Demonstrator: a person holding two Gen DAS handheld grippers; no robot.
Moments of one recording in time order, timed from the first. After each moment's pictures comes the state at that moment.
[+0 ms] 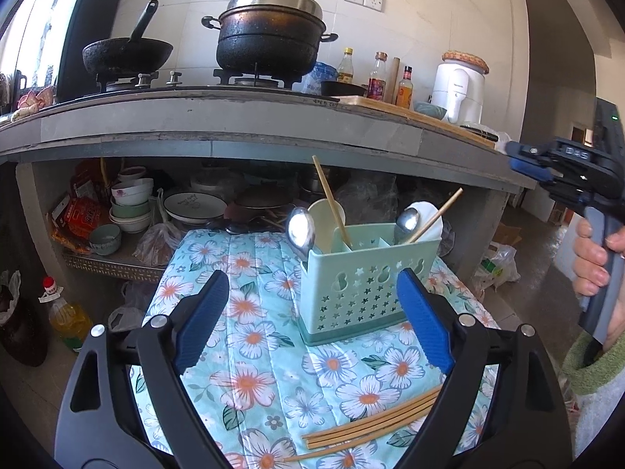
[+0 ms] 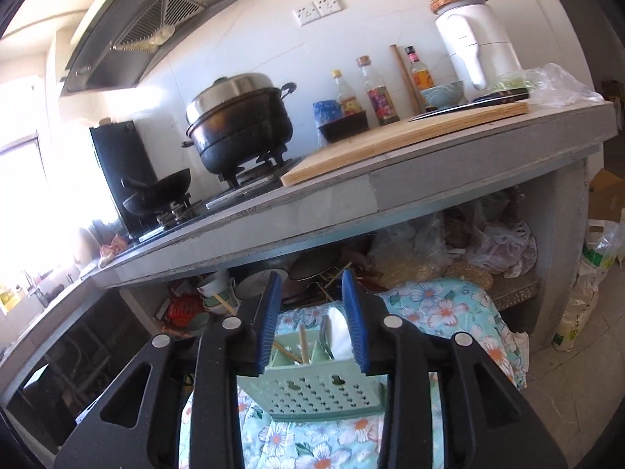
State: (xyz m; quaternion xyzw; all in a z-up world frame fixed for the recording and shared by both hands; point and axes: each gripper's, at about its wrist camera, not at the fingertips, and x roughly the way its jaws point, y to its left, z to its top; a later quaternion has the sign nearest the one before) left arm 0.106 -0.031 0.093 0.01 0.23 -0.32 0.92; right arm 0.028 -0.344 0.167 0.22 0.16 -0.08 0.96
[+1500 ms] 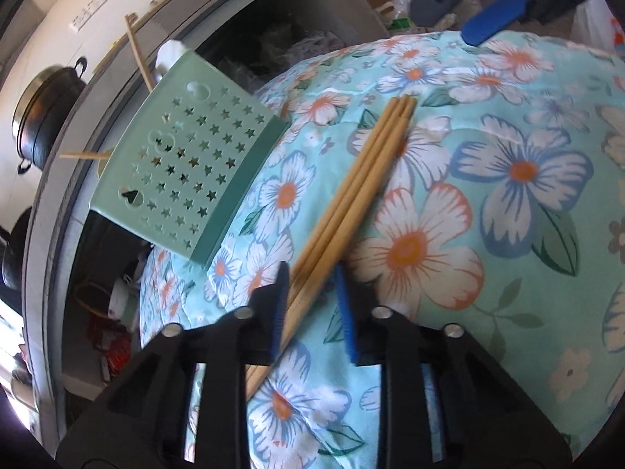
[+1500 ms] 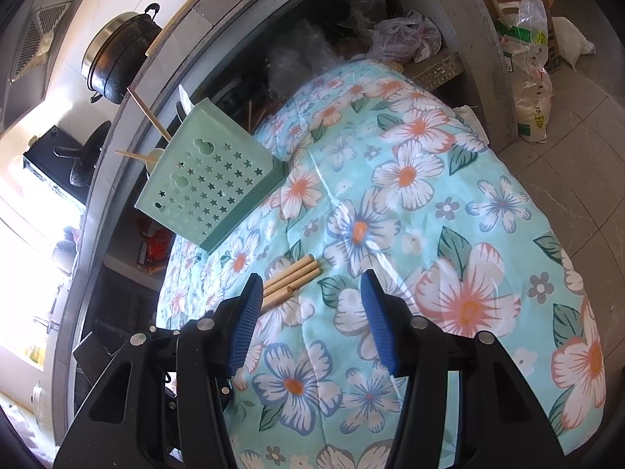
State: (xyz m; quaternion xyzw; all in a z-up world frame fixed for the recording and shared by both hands) left arm -0.010 -0.157 -0.073 0.48 0.19 -0.37 0.77; right arm -0.086 -0.342 -0.033 0.41 0.32 -0.11 0.84
